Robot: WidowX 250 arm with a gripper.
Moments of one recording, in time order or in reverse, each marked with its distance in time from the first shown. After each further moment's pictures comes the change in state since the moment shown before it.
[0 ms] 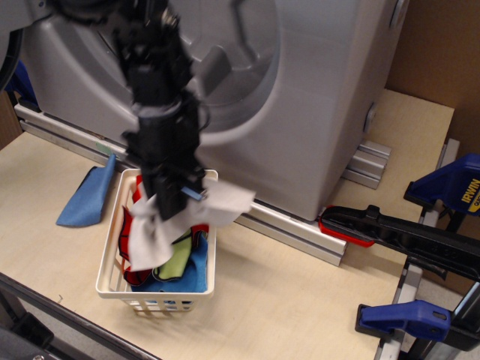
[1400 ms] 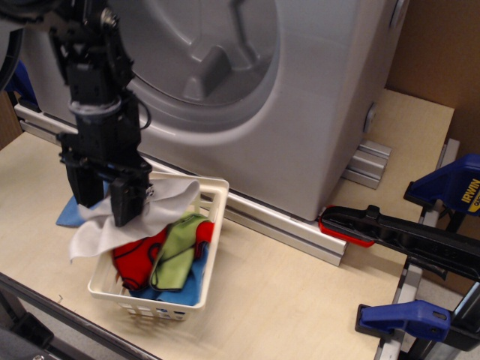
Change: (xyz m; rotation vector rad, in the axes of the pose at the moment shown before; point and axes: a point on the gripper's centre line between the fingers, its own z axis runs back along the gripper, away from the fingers) arm -0.037 0.035 0.018 0.064 0.052 0.175
